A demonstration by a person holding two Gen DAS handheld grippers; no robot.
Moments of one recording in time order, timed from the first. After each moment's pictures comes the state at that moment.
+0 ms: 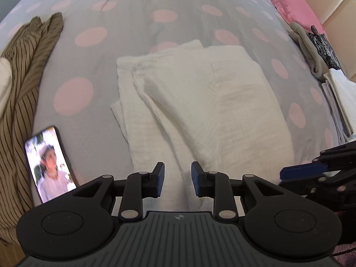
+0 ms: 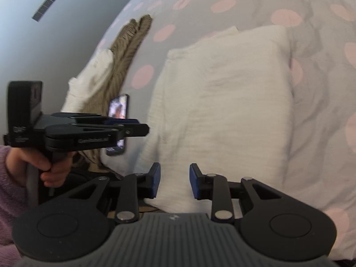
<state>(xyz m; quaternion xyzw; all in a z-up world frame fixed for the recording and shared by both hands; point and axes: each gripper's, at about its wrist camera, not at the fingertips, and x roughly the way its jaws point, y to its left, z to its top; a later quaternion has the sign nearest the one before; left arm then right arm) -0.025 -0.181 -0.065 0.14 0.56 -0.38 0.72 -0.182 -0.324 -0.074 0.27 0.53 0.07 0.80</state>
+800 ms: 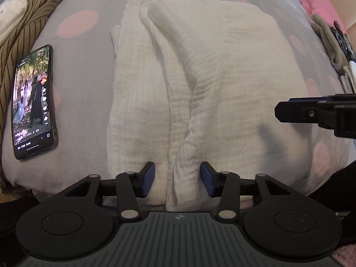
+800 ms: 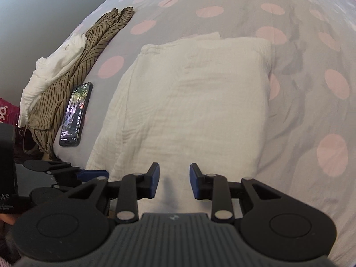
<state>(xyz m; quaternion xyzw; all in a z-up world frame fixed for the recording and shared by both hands) -0.081 -0.174 -0.121 0.12 0.60 -0.30 0.73 -0.167 -0.319 -0.092 0.16 0.53 0.00 0.83</state>
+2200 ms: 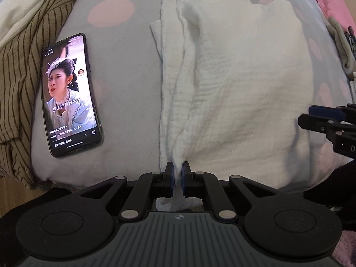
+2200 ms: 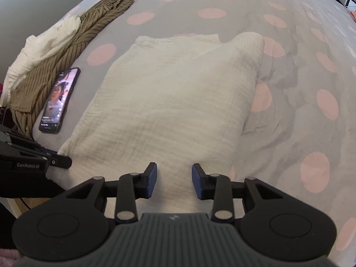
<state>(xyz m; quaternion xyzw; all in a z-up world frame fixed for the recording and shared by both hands) -0.041 -0.132 -0.110 0.13 0.65 -0.28 0.70 -0.159 -0.312 -0.103 0.08 0.55 -0.02 0.83</state>
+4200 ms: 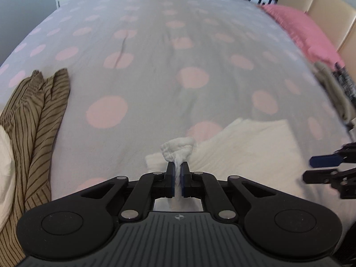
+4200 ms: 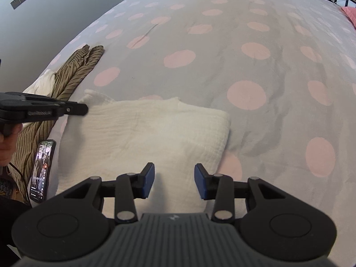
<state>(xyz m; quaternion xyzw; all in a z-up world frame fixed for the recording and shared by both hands) 0.096 -0.238 -0.077 0.15 0.48 -0.36 0.78 -0.079 -0.411 -0.091 0.14 0.49 -0.03 0.86</state>
